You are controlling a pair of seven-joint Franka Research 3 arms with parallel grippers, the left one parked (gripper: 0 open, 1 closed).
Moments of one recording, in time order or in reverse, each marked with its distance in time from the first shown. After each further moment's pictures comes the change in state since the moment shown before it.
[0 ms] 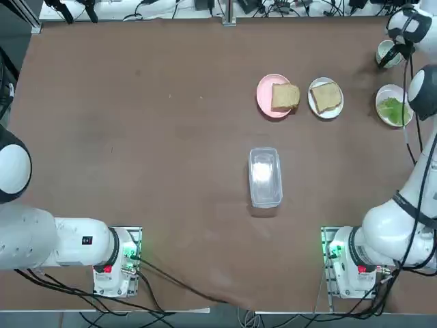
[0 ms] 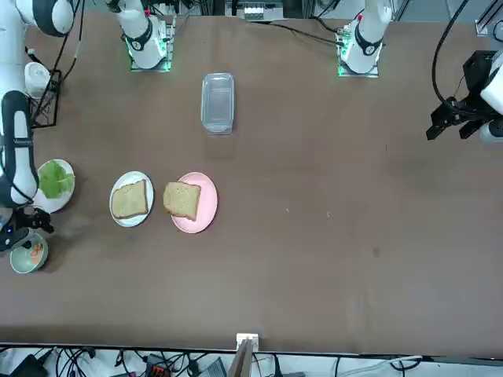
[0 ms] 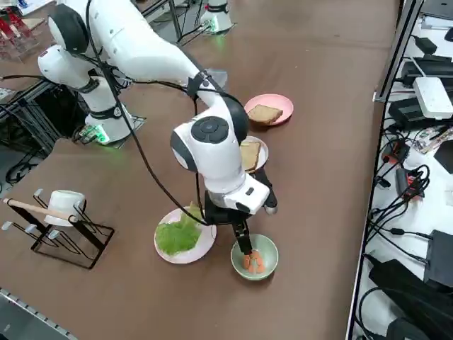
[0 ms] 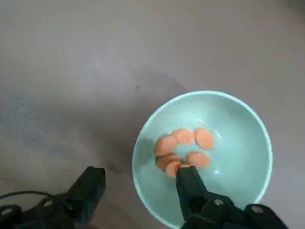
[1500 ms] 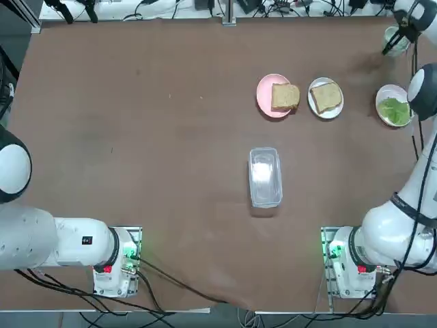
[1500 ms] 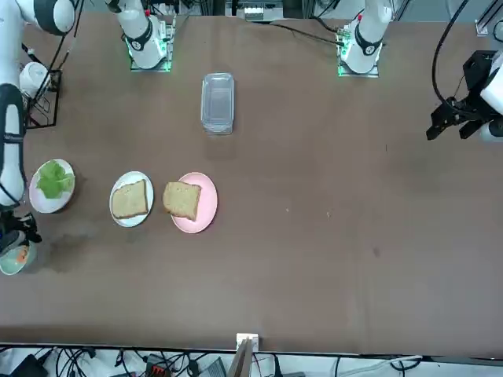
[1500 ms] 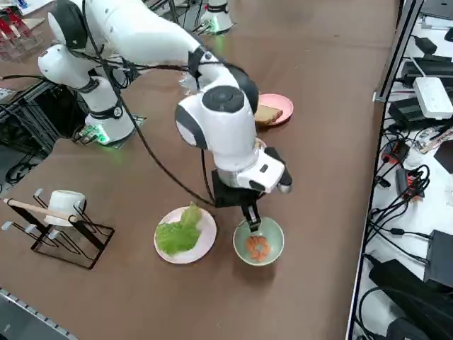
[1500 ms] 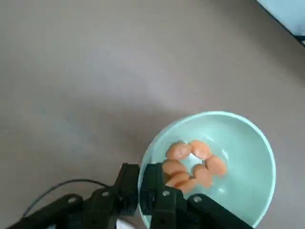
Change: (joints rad) arm 0.030 -0.070 0.003 0.137 -0.017 -0.271 0.041
